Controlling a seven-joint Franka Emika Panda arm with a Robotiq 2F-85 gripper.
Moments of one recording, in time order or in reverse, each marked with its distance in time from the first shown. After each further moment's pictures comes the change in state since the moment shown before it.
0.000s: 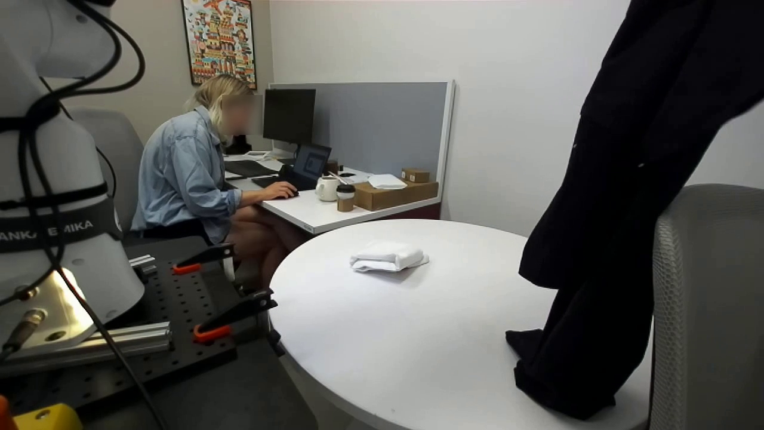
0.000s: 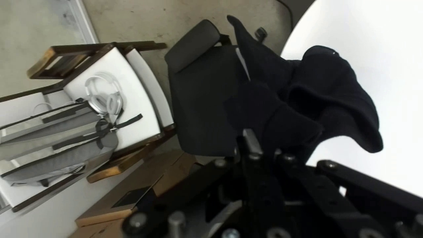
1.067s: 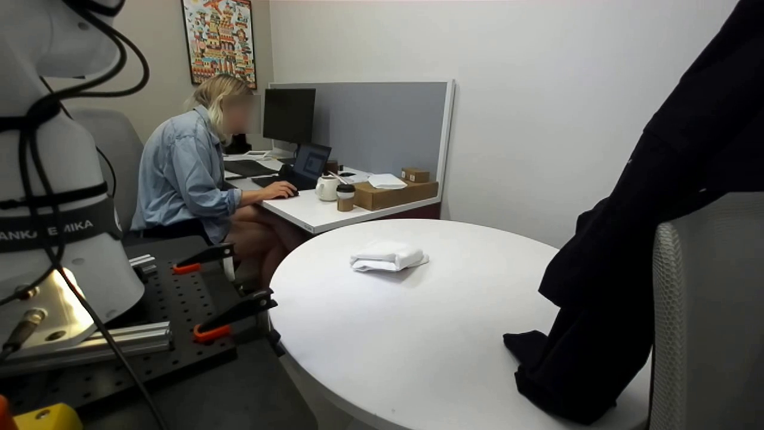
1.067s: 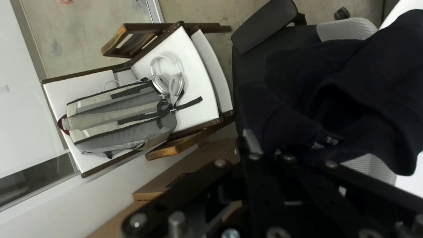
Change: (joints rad) arm 0.007 0.106 -0.081 -0.001 -0.100 0.249 -0.023
